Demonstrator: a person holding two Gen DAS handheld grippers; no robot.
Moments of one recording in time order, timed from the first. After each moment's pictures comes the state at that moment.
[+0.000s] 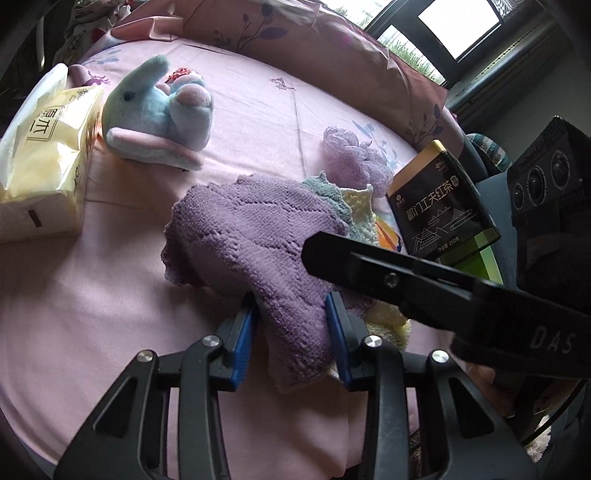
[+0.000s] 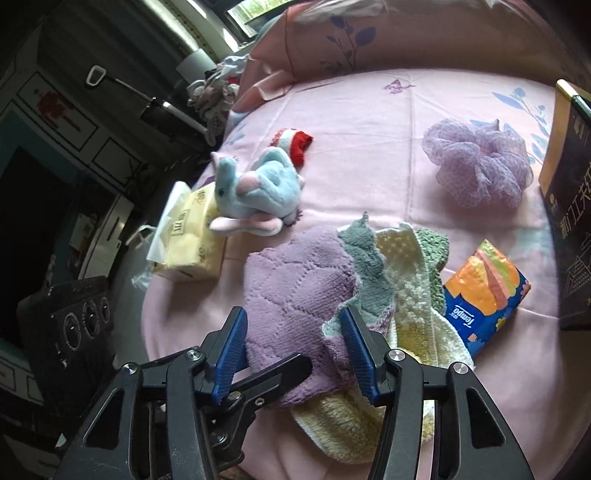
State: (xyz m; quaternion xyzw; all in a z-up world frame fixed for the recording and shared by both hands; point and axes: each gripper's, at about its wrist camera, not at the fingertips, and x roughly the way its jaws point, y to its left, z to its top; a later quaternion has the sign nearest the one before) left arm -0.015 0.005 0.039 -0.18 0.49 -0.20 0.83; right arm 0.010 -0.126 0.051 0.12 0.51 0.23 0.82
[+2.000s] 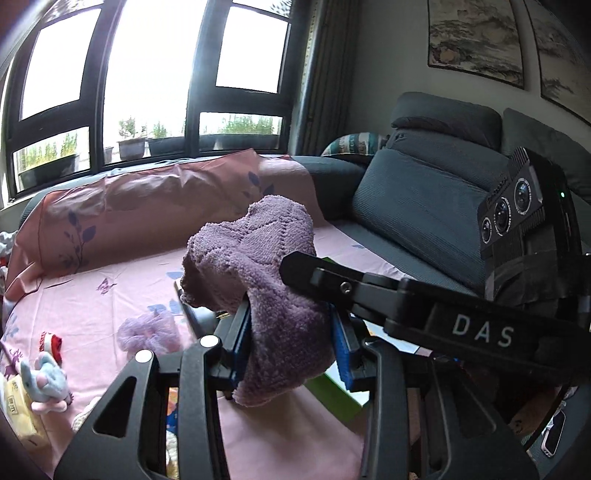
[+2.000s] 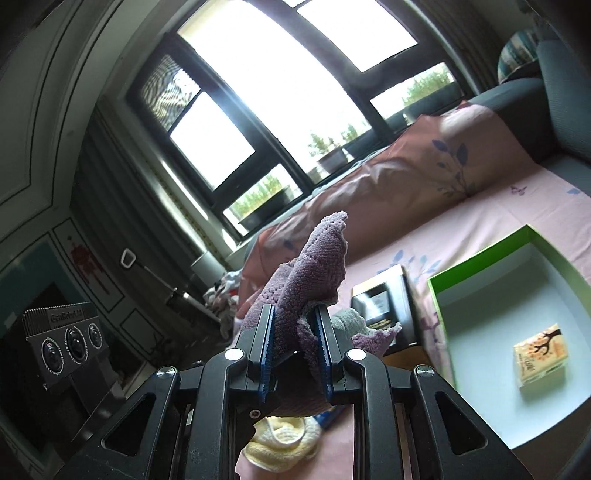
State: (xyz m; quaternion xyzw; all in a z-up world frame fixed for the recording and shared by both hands) left arm -0.082 -0.231 0.208 0.04 0.24 -0.37 0.90; right arm -0.113 -0.369 0.178 0.29 0.18 0.16 0.92
